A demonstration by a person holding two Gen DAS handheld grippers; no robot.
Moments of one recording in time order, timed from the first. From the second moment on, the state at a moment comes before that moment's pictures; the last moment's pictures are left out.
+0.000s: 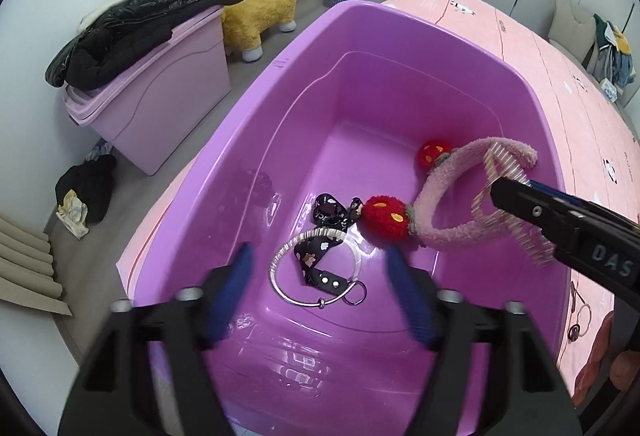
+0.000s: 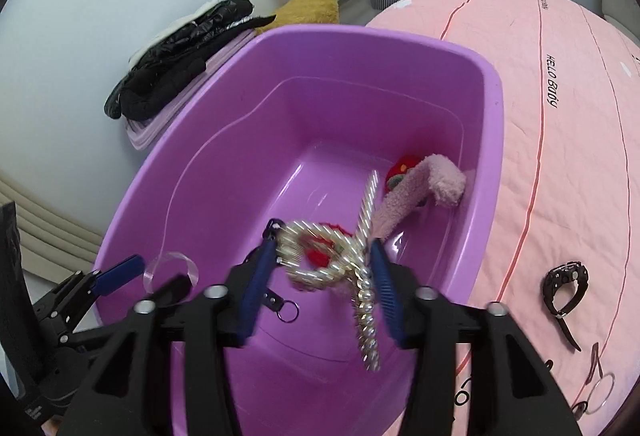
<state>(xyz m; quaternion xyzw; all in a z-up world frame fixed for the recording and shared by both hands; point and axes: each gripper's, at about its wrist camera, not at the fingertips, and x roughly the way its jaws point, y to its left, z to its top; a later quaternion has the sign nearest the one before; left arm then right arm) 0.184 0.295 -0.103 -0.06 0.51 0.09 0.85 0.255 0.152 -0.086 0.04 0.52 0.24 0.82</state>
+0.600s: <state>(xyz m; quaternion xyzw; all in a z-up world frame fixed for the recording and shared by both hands) 0.173 0.298 -0.101 -0.07 0.52 0.11 0.85 0.249 0.140 -0.083 0.04 0.51 0.24 0.83</state>
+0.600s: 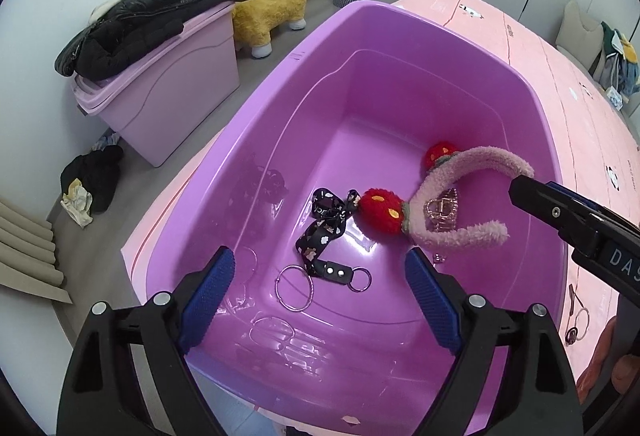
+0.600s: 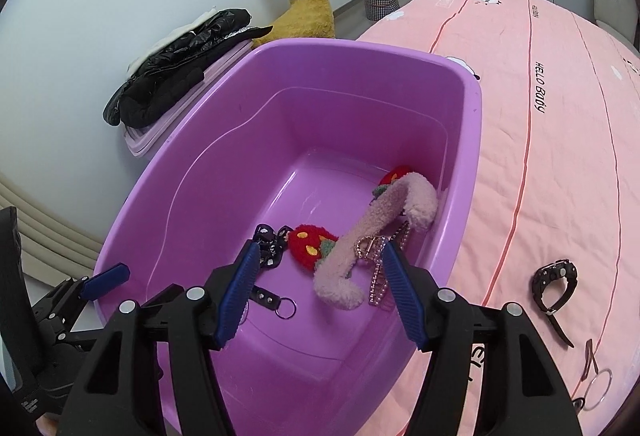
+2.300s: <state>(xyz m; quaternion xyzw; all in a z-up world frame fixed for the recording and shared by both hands) 0.067 0.089 -0.075 0.00 0.47 -0.03 0.88 0.034 -0.149 -0.097 0.12 0.46 0.09 0.88</state>
